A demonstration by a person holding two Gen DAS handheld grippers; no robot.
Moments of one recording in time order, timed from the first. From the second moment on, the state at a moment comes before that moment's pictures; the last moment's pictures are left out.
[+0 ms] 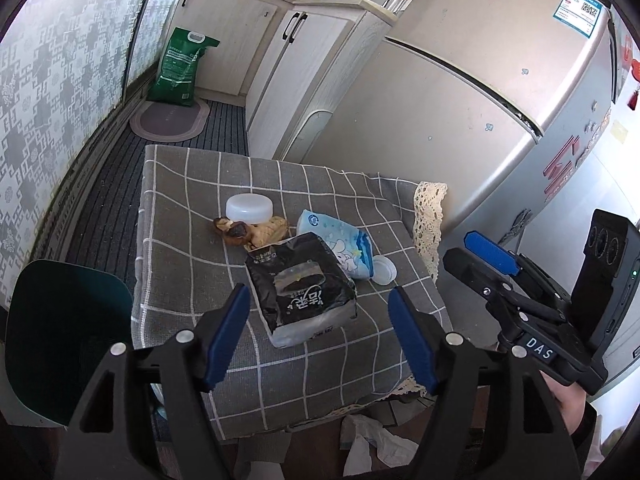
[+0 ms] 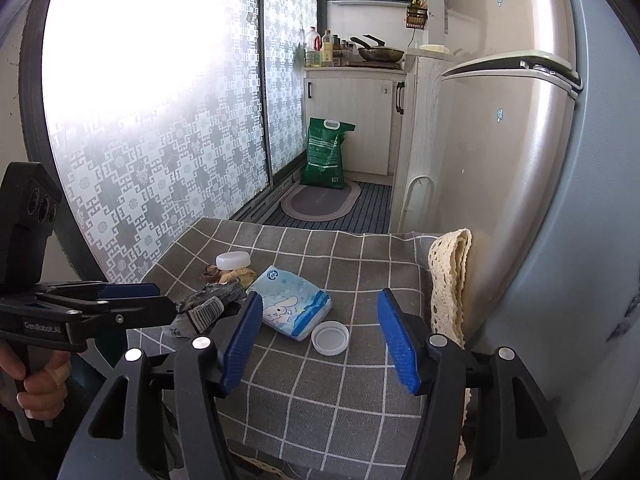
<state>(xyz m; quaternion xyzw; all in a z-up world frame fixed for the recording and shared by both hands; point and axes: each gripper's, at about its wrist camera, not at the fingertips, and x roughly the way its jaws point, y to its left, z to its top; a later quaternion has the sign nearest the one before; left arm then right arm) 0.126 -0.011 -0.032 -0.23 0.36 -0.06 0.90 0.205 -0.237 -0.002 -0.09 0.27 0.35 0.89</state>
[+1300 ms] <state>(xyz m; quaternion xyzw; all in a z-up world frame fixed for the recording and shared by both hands) 0.158 -0.022 -0.058 -0.22 0.35 0.04 0.91 0.224 -0.259 -0.050 -0.08 0.33 0.38 0.86</state>
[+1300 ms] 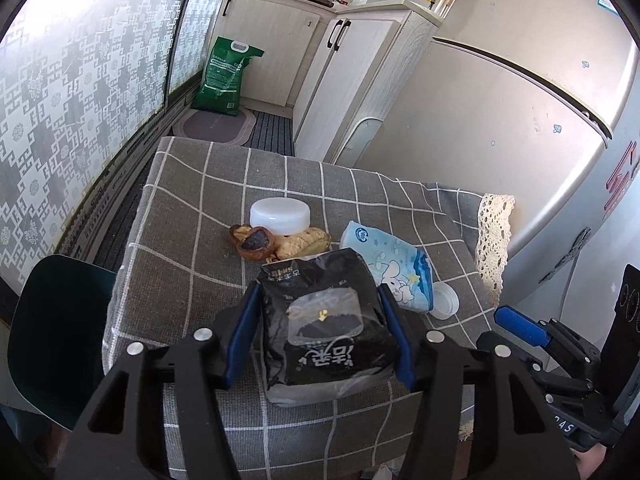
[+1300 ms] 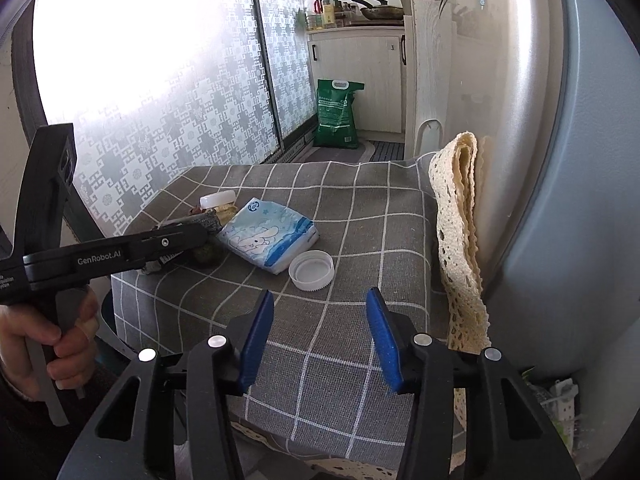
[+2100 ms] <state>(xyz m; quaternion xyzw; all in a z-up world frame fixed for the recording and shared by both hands) 0.134 -0.007 -0.033 -0.21 0.32 0.02 0.92 0.235 -0.214 -0.065 -0.17 0.32 0.35 0.86</state>
